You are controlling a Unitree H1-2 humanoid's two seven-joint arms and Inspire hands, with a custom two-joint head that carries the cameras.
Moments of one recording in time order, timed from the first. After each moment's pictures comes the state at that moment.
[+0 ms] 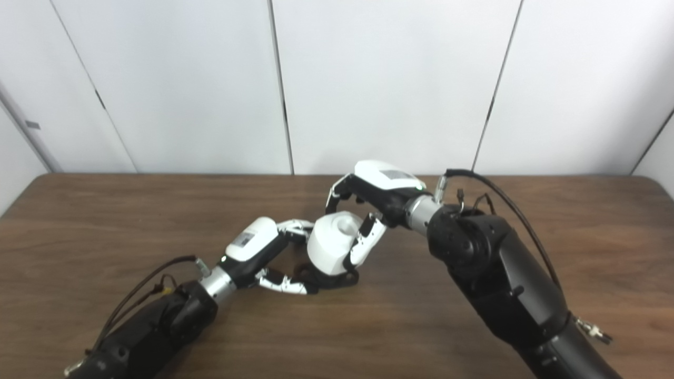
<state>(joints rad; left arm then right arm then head) -0.51 0.37 -0.62 0.55 0.54 -0.47 0.20 -0.65 -0.36 0.44 -0.21 -0.64 0.38 0.63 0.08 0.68</state>
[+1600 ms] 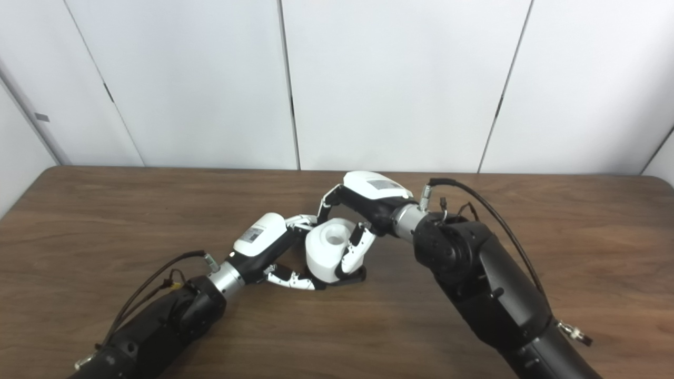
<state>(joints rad) -0.51 0.35 -0.61 0.53 0.55 -0.44 0.19 -0.64 -0.31 0.48 -0.12 -0.67 0.32 0.60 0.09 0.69</state>
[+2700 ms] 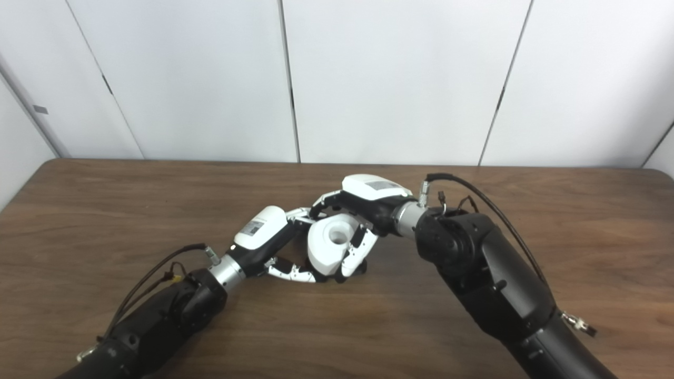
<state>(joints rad) -0.50 0.35 -0.61 0.53 0.55 -0.44 0.19 -0.65 -0.33 0.49 -0.12 -0.67 0.31 0.71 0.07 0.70</state>
